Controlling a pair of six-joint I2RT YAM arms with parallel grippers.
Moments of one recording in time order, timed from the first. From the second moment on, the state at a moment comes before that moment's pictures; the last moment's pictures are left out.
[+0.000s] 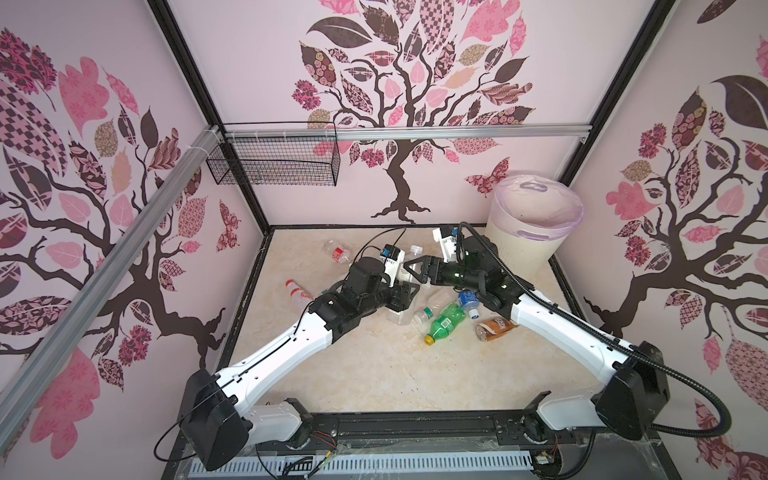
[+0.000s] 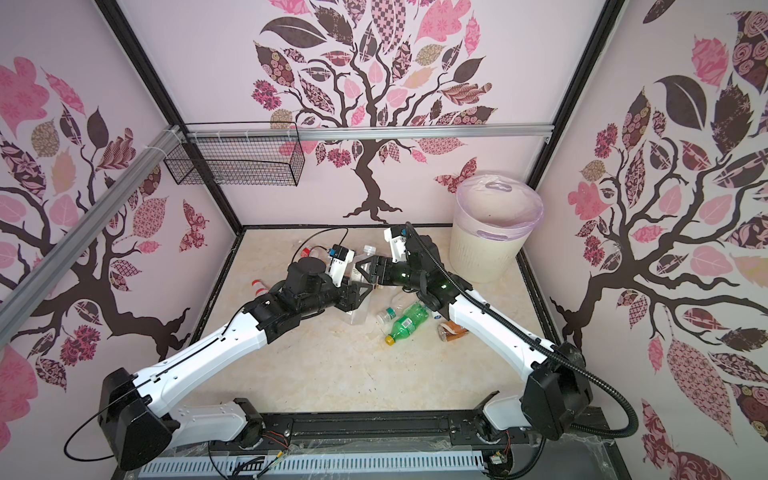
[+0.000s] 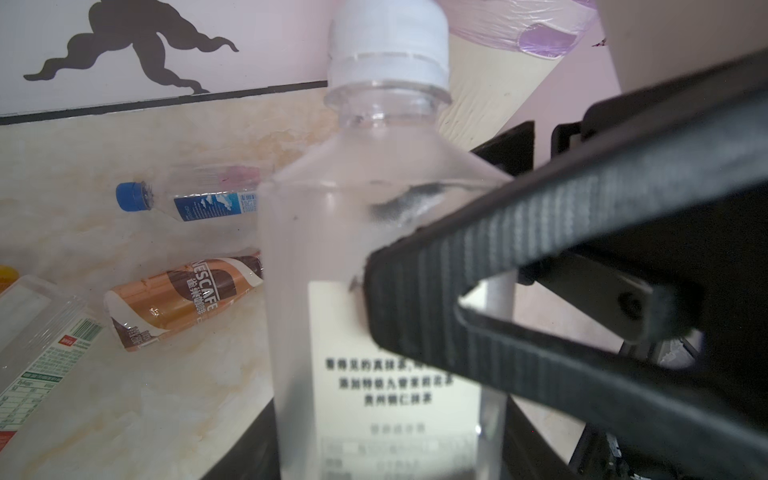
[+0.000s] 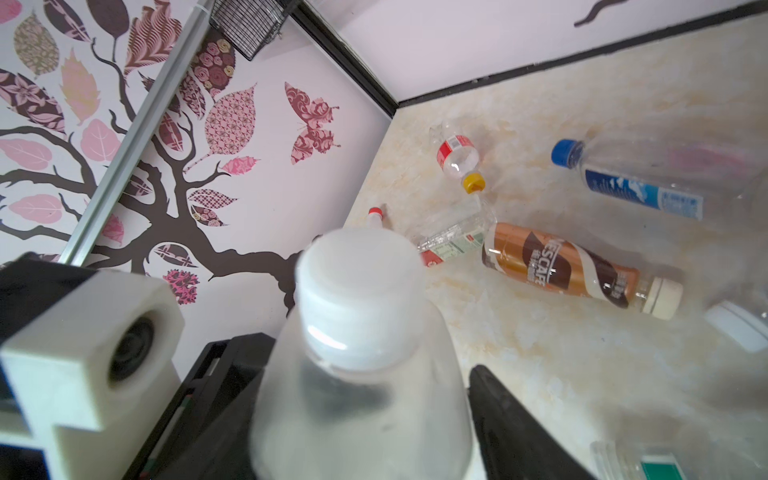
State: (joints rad) left arm -0.73 1.28 1.08 -0.28 0.10 -0.31; right arm 0.60 1.39 1.14 -0.09 -0.39 0.69
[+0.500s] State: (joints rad) left arm -0.73 1.27 1.08 -0.28 0.09 -0.32; right arm 0.60 1.39 1.19 -0.20 -0.24 0.60
